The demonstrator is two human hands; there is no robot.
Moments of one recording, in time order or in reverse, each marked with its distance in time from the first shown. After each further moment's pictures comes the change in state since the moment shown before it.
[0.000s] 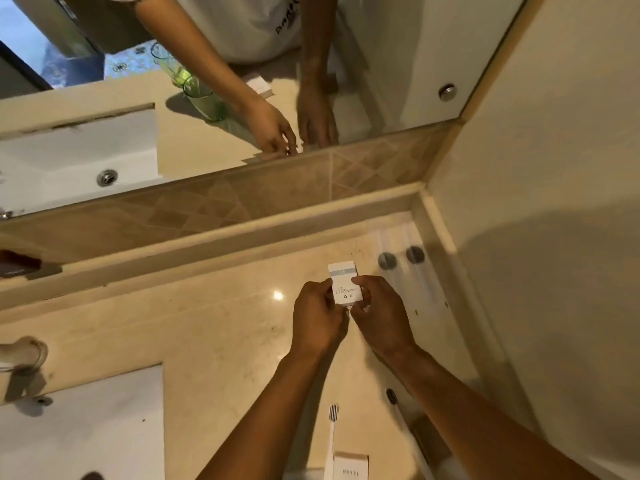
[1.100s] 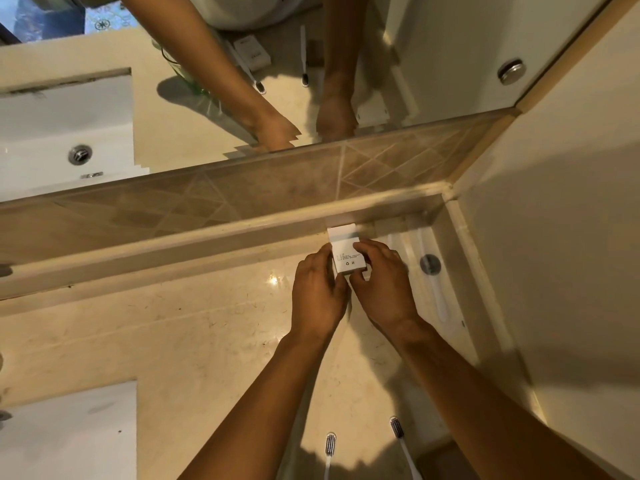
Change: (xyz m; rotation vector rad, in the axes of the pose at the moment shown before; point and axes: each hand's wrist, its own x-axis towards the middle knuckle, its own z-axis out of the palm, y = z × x) left_hand 0.072 -0.015 0.023 0.044 0.094 0.094; right_hand 0.082 -0.005 0.007 -0.049 0.018 -0.027
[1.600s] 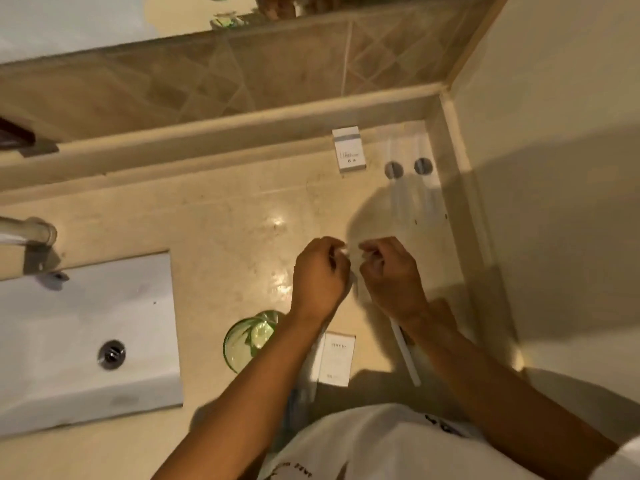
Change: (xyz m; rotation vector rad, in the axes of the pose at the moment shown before) left_hand -0.169 0.006 -0.029 -0.023 -0.043 -0.093; right_hand -0.181 0.016 -0.028 0.080 -0.087 -0.024
